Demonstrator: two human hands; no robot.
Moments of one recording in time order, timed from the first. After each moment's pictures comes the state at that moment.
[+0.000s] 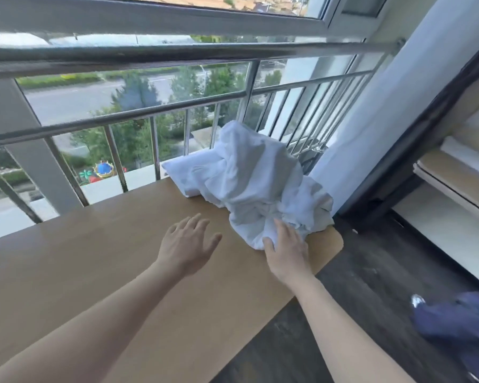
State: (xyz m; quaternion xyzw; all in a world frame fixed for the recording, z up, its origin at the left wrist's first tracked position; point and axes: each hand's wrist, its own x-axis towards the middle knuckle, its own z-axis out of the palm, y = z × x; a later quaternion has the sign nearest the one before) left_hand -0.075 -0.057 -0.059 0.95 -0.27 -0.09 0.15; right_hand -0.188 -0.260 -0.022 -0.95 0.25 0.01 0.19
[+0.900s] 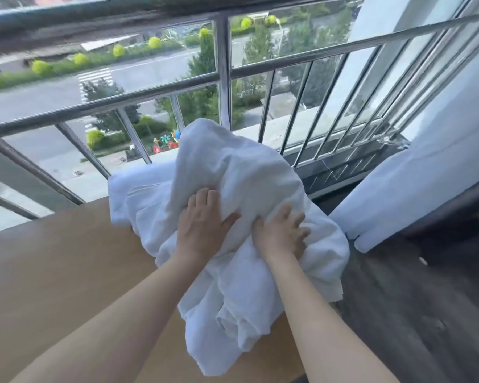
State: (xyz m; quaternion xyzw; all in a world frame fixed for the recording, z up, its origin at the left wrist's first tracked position) left_hand 0.056 -0.349 -0.083 0.97 -0.12 0.09 0.17; right_hand 0.033 -0.495 -0.096 -0.91 0.34 0.10 0.22
